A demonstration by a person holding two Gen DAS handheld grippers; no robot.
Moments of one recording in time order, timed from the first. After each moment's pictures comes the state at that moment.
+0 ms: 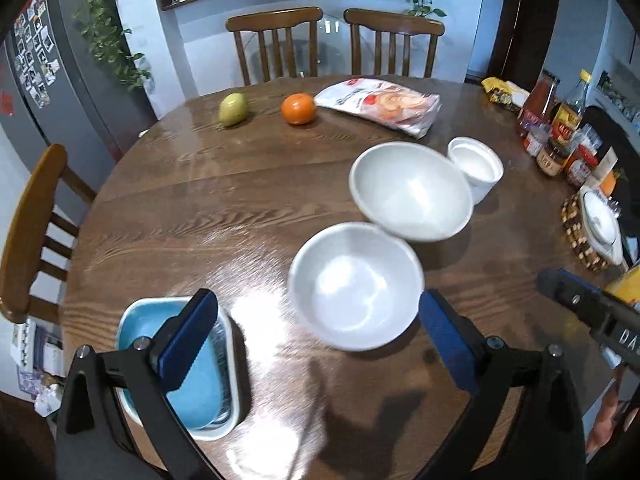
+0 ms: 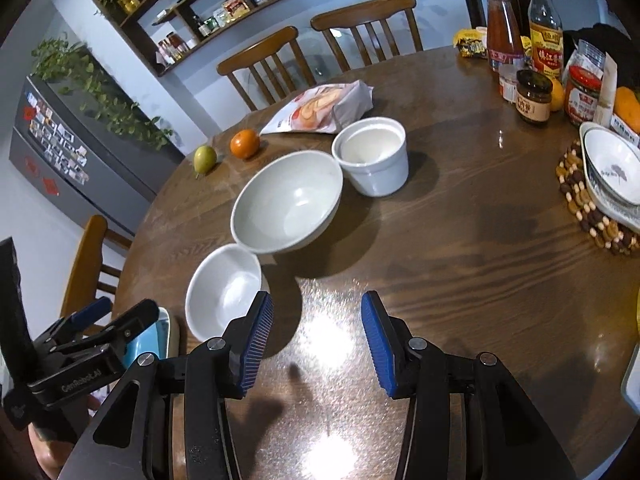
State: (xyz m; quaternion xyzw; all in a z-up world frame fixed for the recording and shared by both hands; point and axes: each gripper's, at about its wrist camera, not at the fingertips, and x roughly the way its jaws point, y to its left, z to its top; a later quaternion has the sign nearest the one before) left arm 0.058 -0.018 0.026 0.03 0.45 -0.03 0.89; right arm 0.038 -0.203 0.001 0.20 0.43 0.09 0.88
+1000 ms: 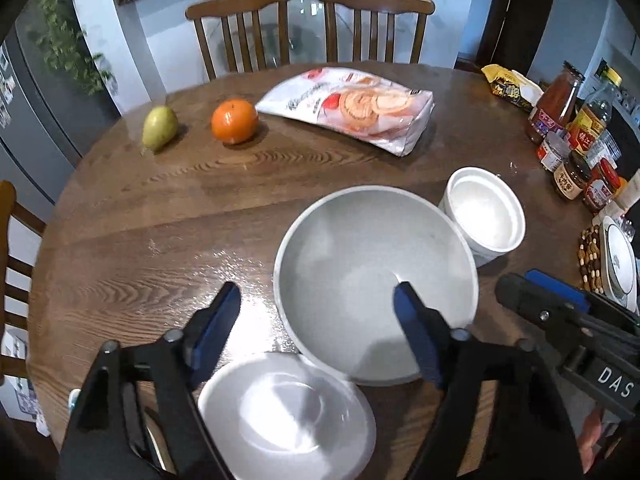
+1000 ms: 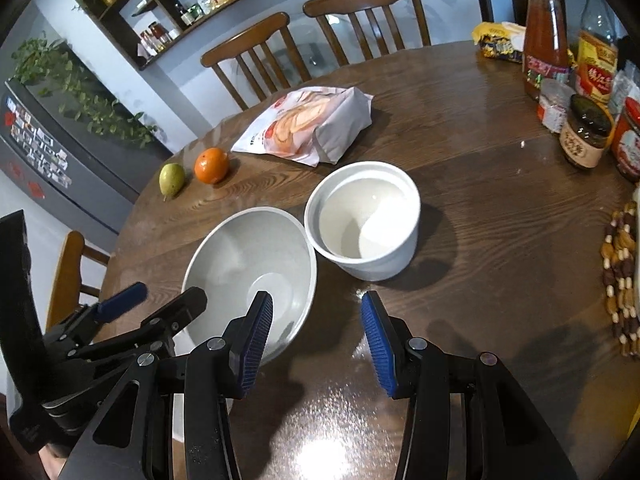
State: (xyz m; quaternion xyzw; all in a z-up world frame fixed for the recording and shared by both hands) left arm 0.179 -0.073 -0.009 0.03 0.49 -0.05 0.87; right arm 0.156 -0.220 -0.017 0.19 0.46 0.10 0.86
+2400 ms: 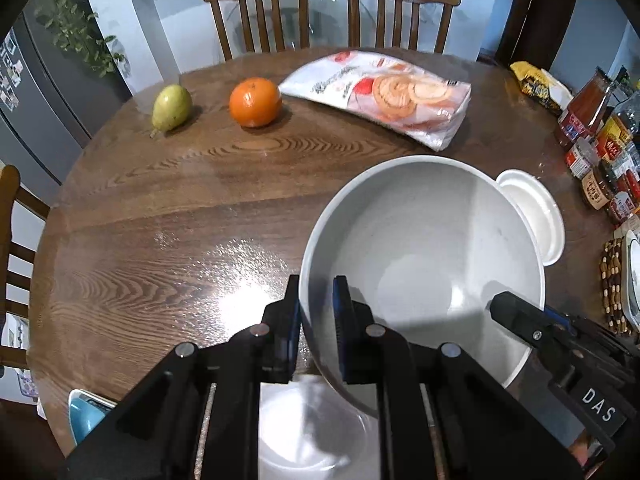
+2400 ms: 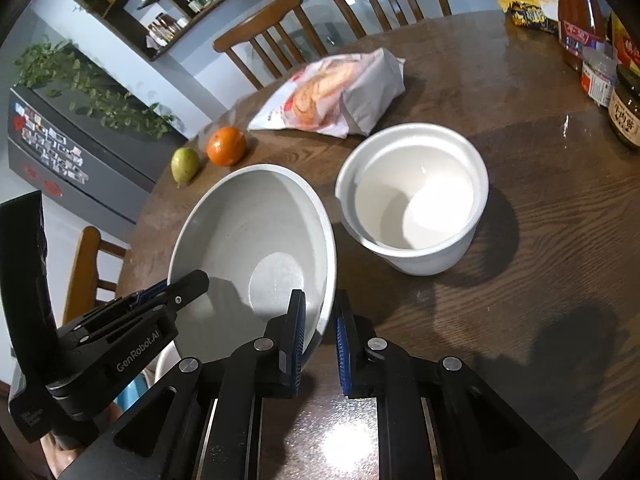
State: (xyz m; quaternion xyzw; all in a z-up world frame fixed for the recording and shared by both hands) left arm 0.192 -0.060 -0.019 0.03 0.50 -0.02 0.86; right arm 0.173 -0.203 -0.040 0.22 0.47 0.14 0.85
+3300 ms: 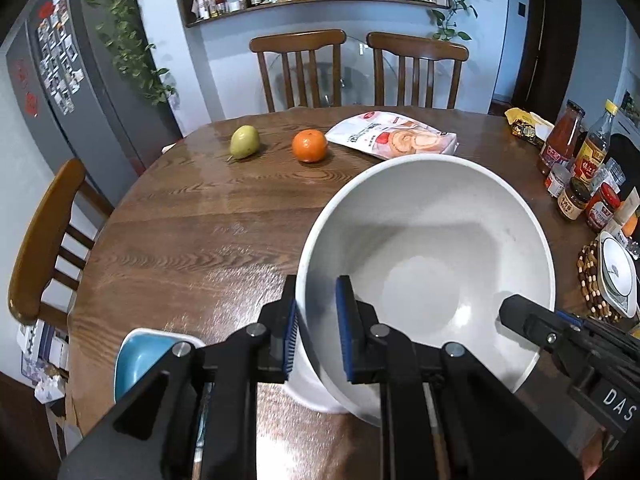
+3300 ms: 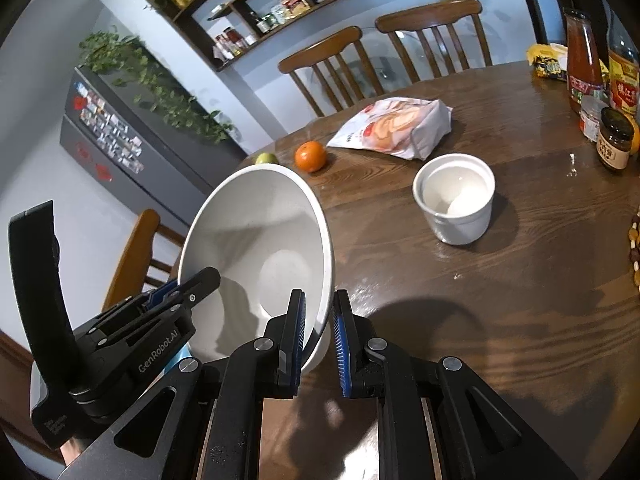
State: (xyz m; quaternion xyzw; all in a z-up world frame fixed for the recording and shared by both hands) left arm 0.086 -0.040 0.042 0.03 0.42 0.03 0.91; right arm 0.080 -0.185 0.021 0.20 0.40 0.21 0.87
